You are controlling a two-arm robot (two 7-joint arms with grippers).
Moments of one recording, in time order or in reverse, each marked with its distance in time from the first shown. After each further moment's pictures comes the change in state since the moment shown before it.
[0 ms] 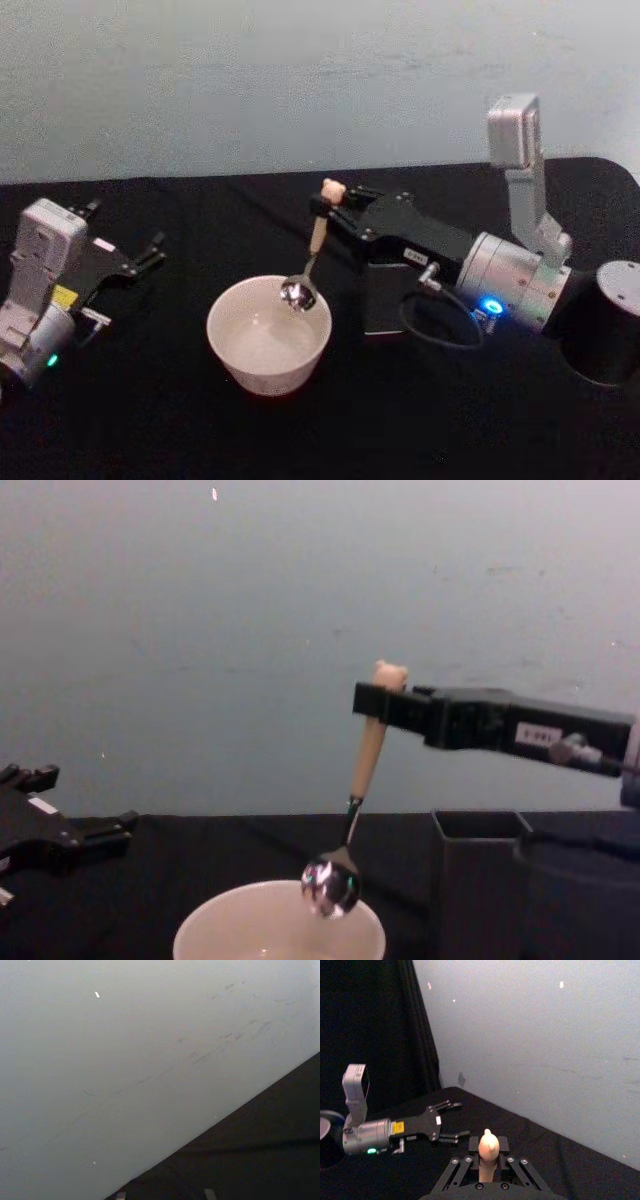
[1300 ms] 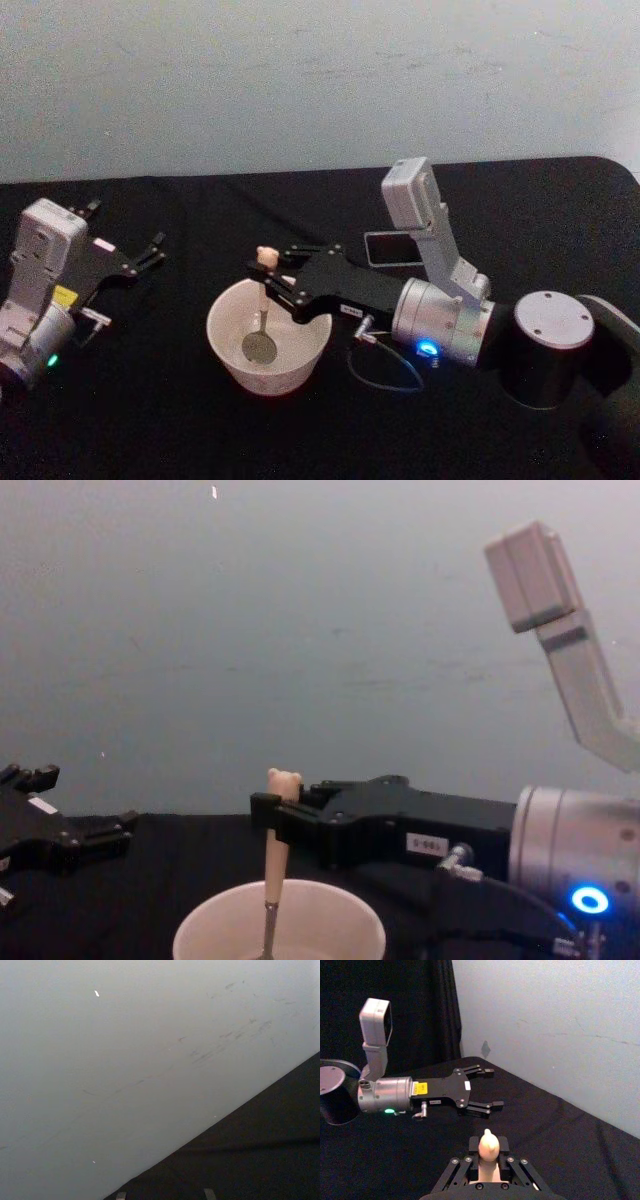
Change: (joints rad) left arm 0.000 0.000 0.000 0.000 0.000 0.000 0.000; right arm 0.020 -0.109 -0.089 0.112 -0.189 -0.020 0.058
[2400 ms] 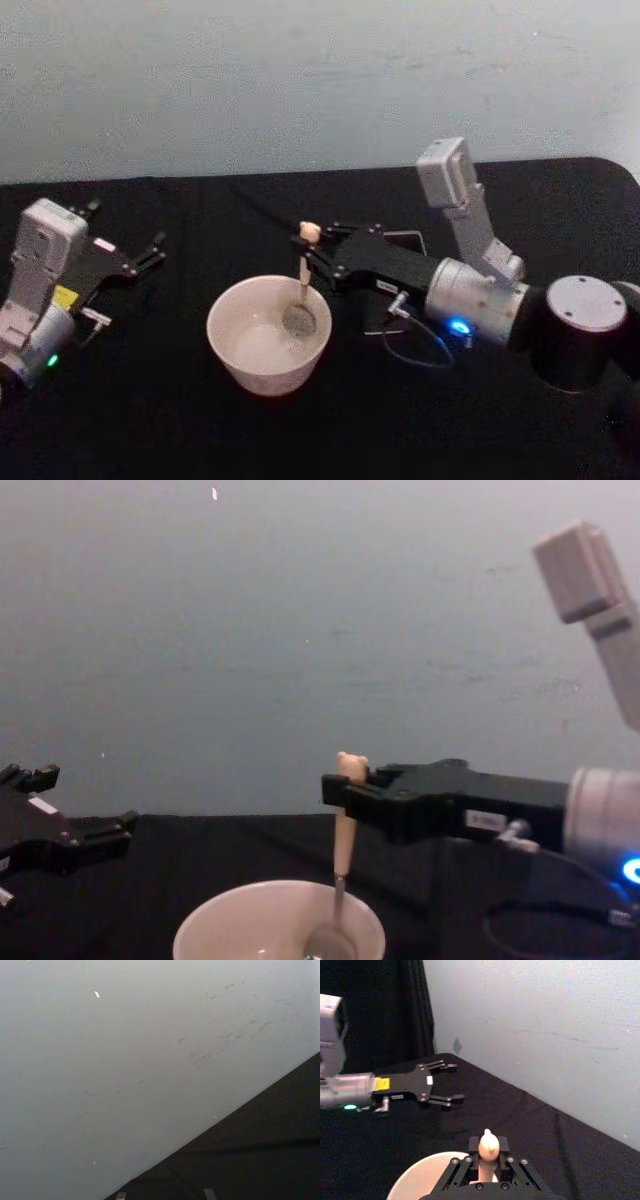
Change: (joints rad) left arm 0.000 0.000 0.000 0.000 0.000 0.000 0.000; right arm 0.000 0.007 0.079 0.024 -0.038 0.017 -0.019
